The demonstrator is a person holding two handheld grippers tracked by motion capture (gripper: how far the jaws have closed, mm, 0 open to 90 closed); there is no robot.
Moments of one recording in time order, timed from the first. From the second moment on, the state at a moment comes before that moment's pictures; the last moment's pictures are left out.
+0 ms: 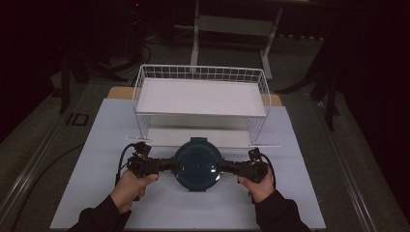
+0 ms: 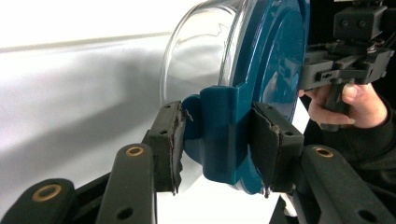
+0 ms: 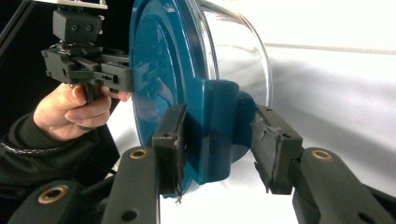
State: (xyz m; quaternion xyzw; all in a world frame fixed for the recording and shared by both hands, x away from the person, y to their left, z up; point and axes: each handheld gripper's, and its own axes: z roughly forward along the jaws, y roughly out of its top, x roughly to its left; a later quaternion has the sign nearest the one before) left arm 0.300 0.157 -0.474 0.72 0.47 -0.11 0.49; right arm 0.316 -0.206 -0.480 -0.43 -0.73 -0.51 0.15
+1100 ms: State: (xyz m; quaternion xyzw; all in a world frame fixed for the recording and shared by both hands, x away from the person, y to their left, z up) left arm 0.360 0.137 -0.489 0.72 0.45 -0.04 0.52; right arm 0.374 -0.220 -0.493 -0.43 -0.73 -0.53 0.08
